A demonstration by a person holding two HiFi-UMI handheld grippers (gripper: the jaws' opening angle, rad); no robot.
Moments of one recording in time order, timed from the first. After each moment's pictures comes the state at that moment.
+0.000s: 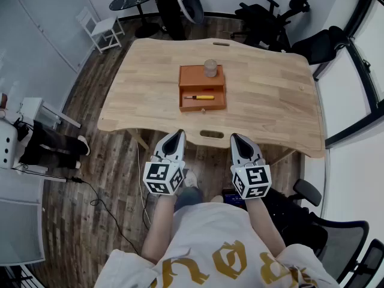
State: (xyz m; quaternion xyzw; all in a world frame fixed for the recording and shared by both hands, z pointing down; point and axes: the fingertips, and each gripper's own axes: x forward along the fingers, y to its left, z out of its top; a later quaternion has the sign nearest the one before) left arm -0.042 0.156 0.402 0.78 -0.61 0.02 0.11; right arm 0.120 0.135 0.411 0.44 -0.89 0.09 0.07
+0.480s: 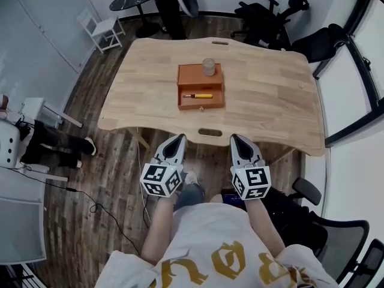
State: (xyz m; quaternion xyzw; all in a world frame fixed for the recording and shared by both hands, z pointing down) left arm -0.022 0.169 0.412 0.80 -0.59 0.01 0.15; right arm 0.136 0.140 0.411 0.44 -0.89 0.09 0.05
